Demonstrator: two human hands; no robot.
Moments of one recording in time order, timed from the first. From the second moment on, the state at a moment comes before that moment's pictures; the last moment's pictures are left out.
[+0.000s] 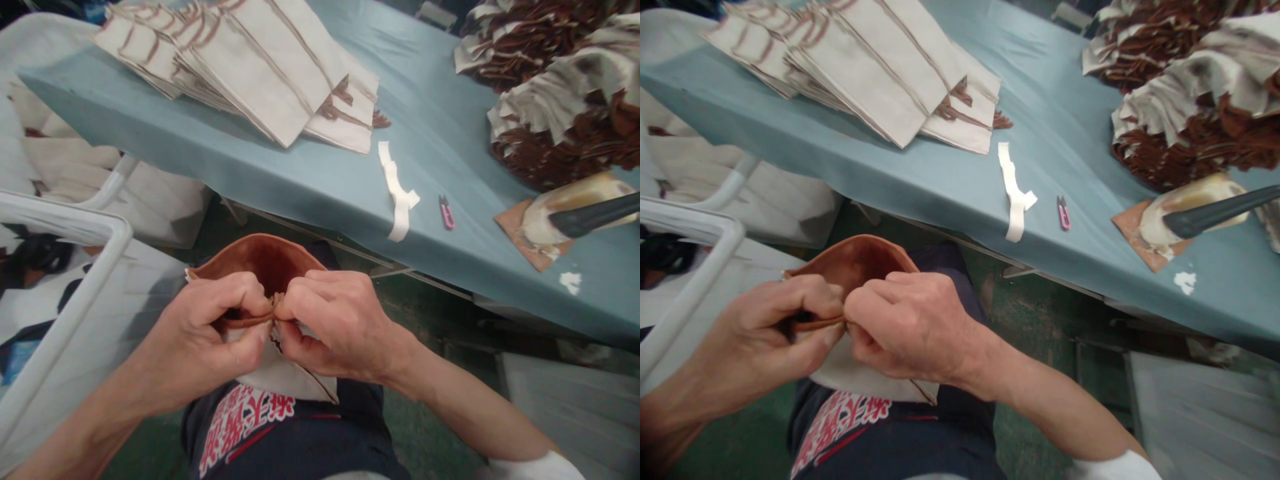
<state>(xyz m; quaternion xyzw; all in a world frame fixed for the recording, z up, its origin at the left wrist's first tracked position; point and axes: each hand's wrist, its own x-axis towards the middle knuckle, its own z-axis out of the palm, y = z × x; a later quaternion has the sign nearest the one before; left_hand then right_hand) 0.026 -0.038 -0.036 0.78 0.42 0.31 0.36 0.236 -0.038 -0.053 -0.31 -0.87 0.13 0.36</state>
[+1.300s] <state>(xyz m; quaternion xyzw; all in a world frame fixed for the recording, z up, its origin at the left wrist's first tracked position) 0.027 -0.029 -0.041 0.80 0.44 0.28 0.28 0.258 -0.010 -0.047 -0.33 -0.87 0.28 0.22</state>
